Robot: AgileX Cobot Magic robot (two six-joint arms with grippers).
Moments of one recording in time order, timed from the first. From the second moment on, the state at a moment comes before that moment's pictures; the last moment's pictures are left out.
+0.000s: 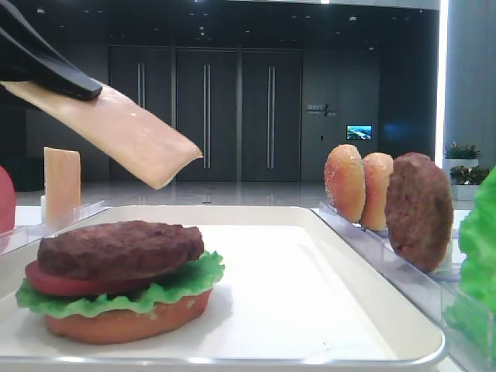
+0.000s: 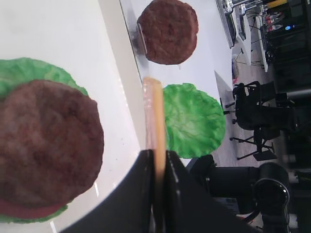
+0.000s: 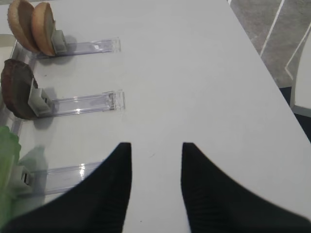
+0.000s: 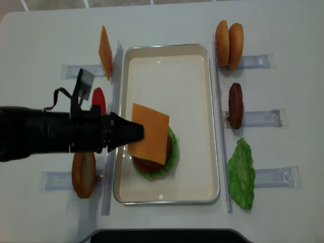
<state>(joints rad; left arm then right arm) -0.13 1.51 -0.47 -1.56 1.00 1.23 -0.08 -0.01 -0.51 0.02 1.13 -0.01</state>
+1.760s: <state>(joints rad) -0.13 1.56 -0.47 -1.53 0.92 1.17 -0.08 -0.01 -0.51 0.02 1.13 -0.01</state>
